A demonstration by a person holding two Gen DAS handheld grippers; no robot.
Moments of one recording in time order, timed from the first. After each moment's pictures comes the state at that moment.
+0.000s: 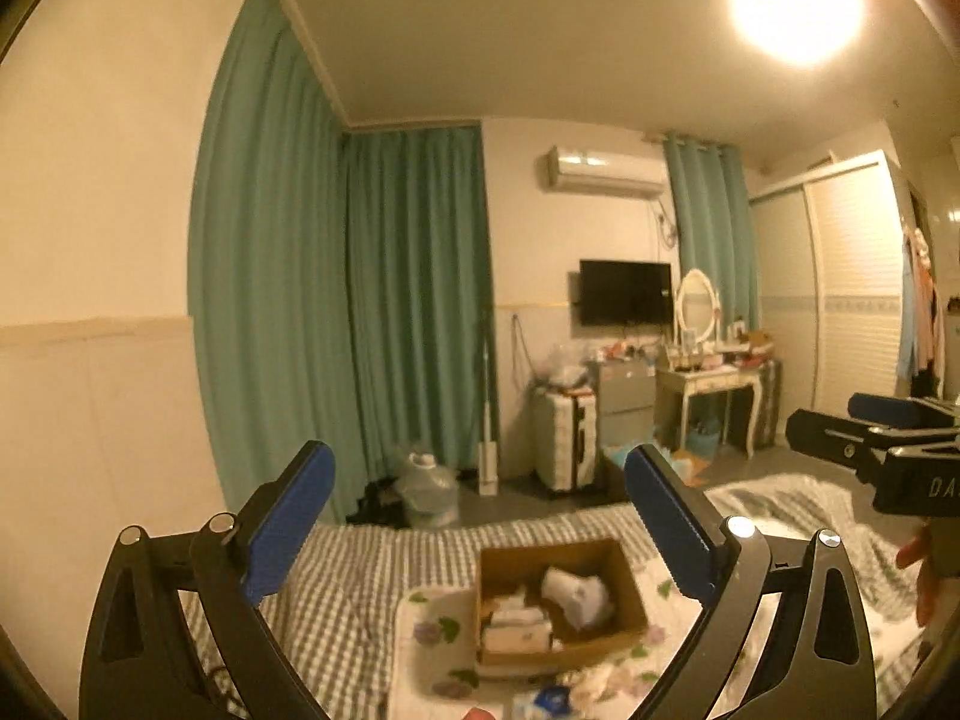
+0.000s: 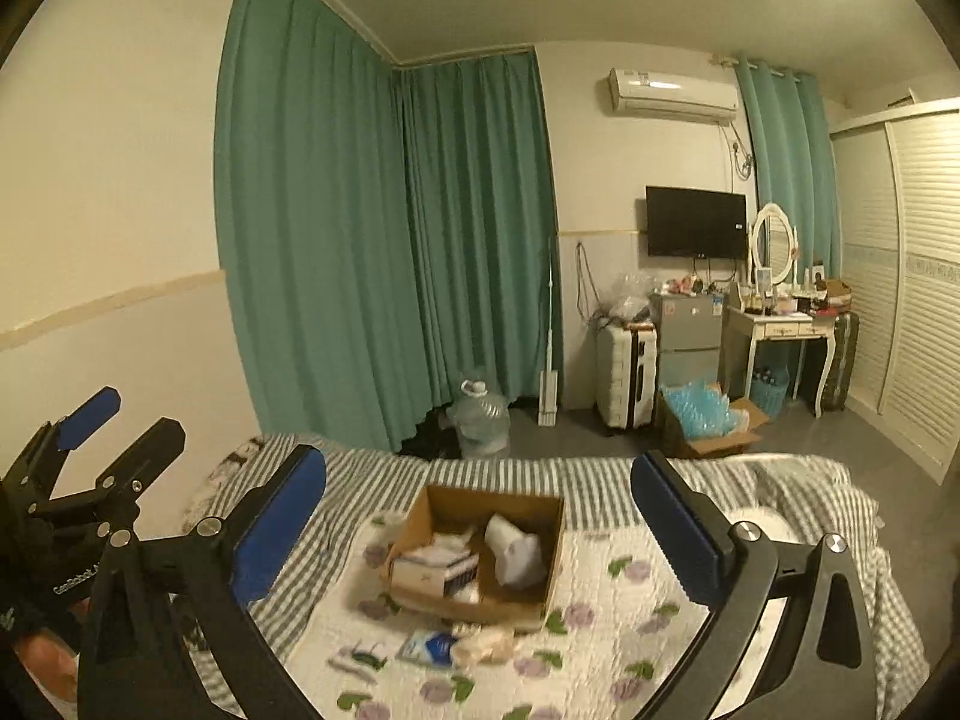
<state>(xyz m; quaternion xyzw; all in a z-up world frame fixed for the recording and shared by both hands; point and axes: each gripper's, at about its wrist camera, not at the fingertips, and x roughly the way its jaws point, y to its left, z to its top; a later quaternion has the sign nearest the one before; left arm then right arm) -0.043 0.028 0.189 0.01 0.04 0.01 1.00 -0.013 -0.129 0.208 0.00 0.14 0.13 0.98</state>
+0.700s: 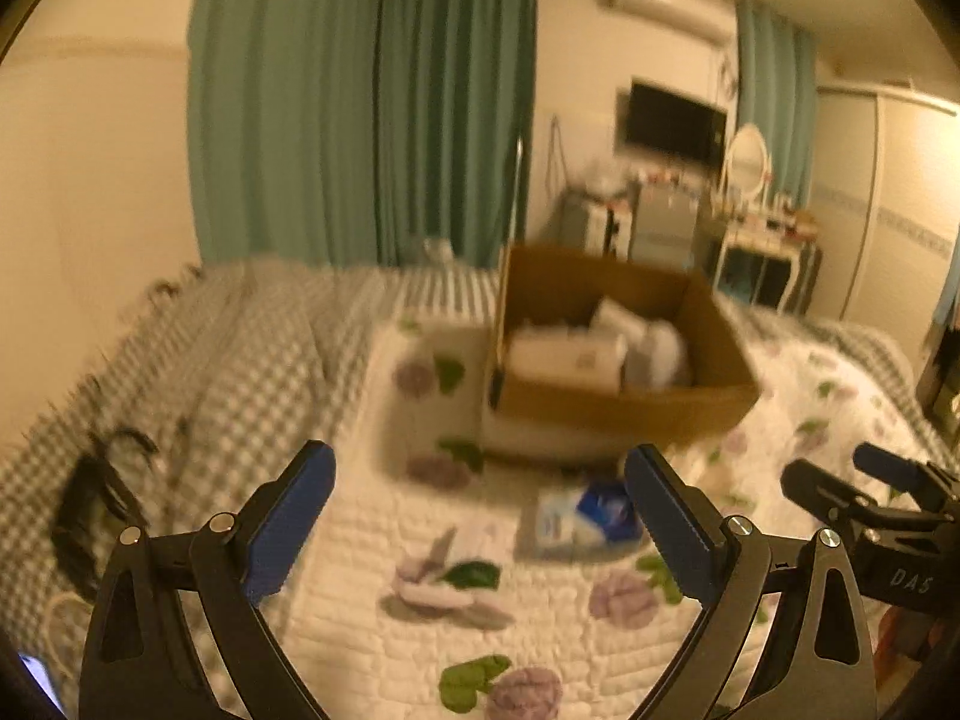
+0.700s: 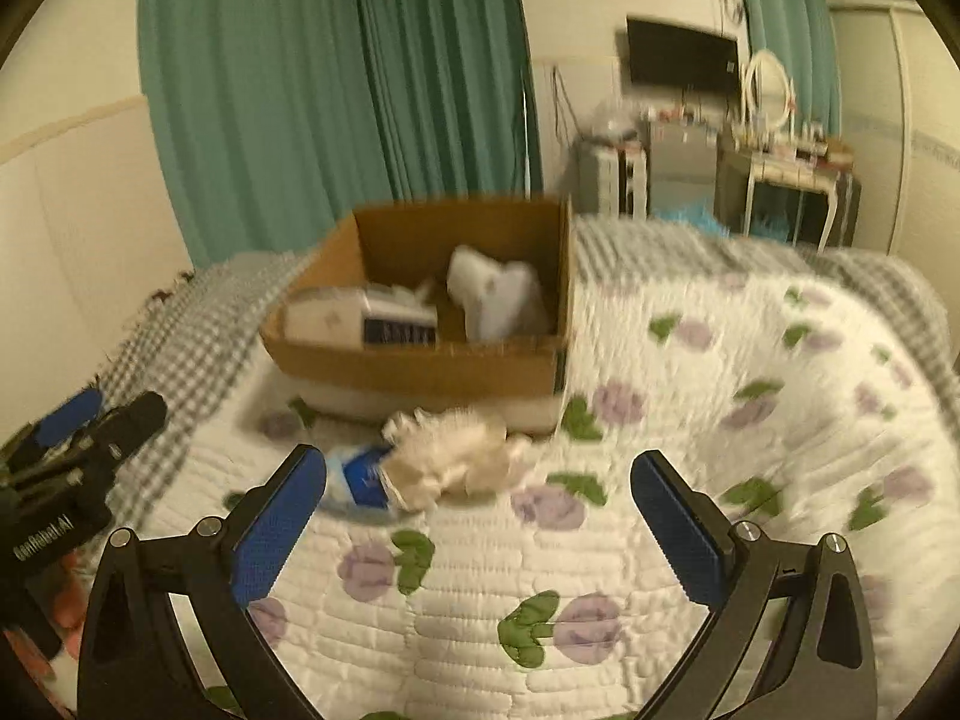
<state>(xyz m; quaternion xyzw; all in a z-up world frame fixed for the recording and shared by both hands) 0.047 0.041 -0.051 -0.05 0.27 0.04 0.96 0.099 -0.118 -0.070 0.01 0.33 0.11 0.94</state>
